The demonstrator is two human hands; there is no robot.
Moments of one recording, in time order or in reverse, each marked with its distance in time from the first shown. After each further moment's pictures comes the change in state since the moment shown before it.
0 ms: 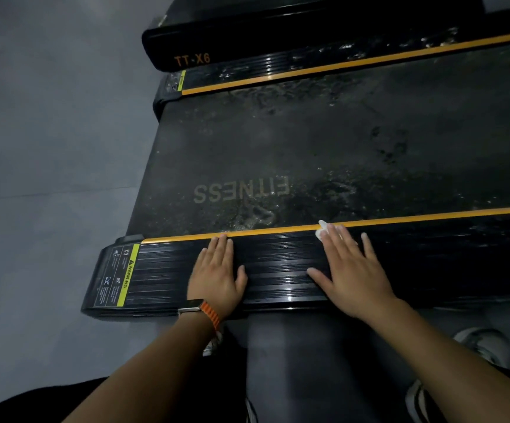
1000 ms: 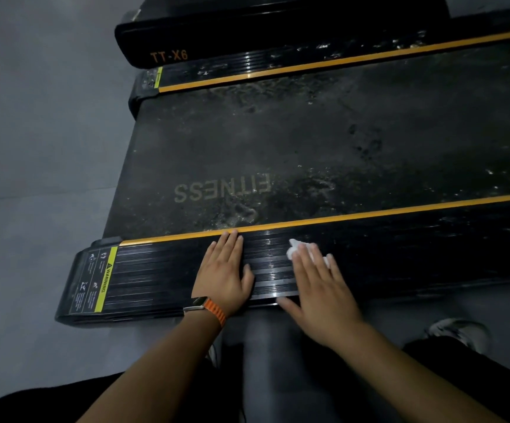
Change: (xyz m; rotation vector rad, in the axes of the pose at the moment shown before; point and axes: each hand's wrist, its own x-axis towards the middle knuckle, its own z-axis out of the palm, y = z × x) left_hand 0.005 0.036 0.012 -0.117 0.027 0.148; right_hand -0.041 -0.038 0.029 -0.046 0.119 -0.031
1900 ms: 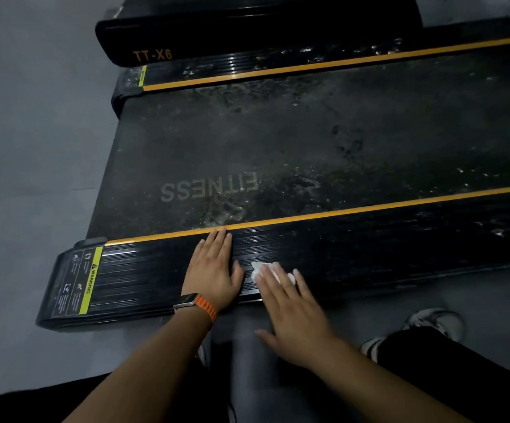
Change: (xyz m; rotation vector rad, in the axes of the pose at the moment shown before) left_hand 0.002 0.000 -0.001 -0.014 0.007 -0.003; right_hand -0.029 -0.033 0.008 -0.090 0.025 -0.190
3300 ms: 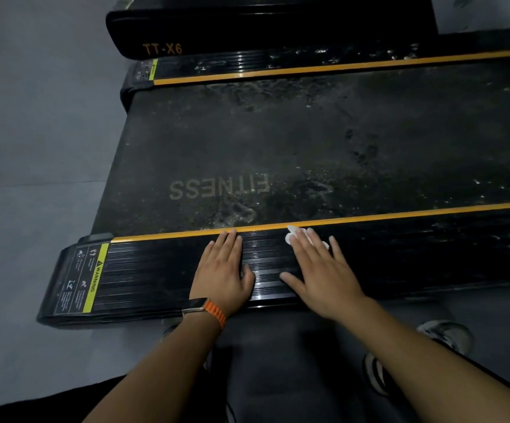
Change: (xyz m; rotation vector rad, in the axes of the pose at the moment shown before) left_hand 0.000 0.001 -0.001 0.012 0.002 -0.016; right_hand 0.055 0.067 -0.026 0.143 -0.201 0.197
